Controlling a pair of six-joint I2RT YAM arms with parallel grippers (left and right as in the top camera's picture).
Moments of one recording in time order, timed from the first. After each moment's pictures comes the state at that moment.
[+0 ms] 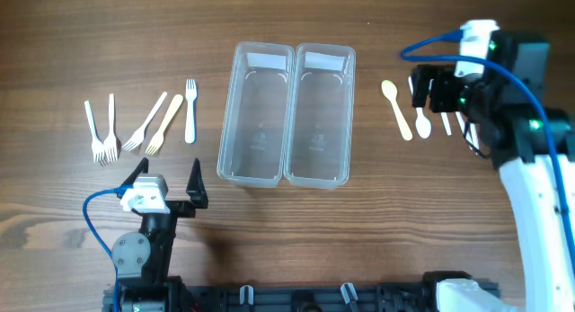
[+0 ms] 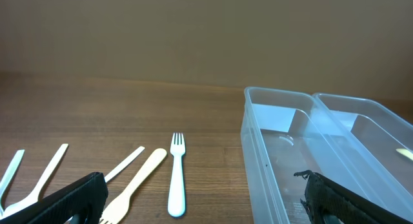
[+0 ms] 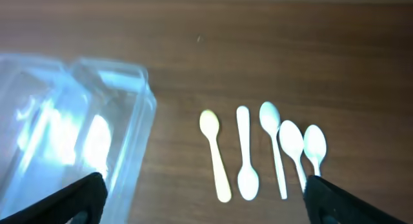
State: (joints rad) left arm 0.04 0.01 0.01 -0.07 0.12 -0.11; right arm 0.02 1.31 1.33 -0.82 -0.07 -0.05
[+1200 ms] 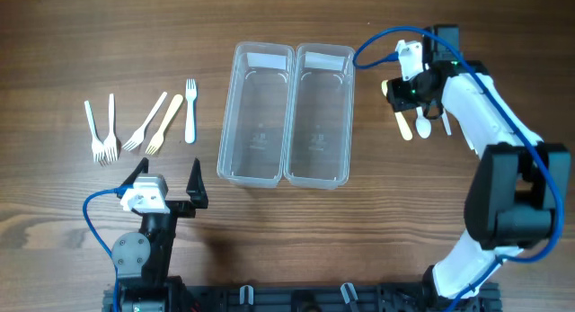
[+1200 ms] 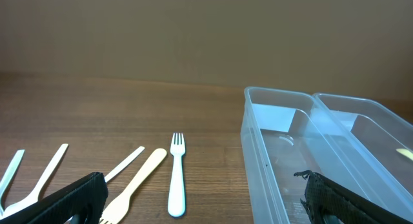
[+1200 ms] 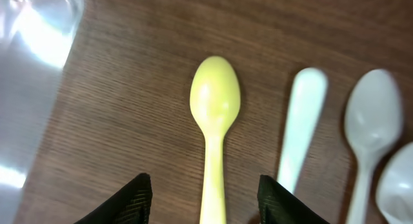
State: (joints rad) left arm 0.04 0.01 0.01 -0.07 0.12 -0.11; right arm 0.02 1.92 1.33 -0.62 -0.10 -0.26
